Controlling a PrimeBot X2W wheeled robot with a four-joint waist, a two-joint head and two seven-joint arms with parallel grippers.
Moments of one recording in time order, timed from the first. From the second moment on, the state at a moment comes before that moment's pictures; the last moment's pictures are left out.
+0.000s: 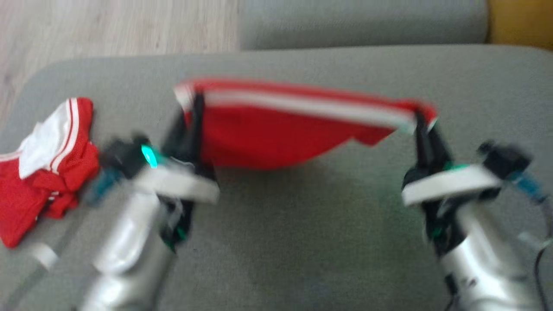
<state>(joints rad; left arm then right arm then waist) -0.45 0.11 -0.39 0.38 -0.52 -0.13 -0.25 -0.35 -0.09 0.22 0.48 0.59 0.13 -0.26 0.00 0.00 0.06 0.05</state>
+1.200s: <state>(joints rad) -1.24 0.17 -0.39 0.52 -0.58 -0.12 -0.26 -1.21 -0.10 0.07 0.46 0.58 0.13 -0.13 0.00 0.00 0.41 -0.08</state>
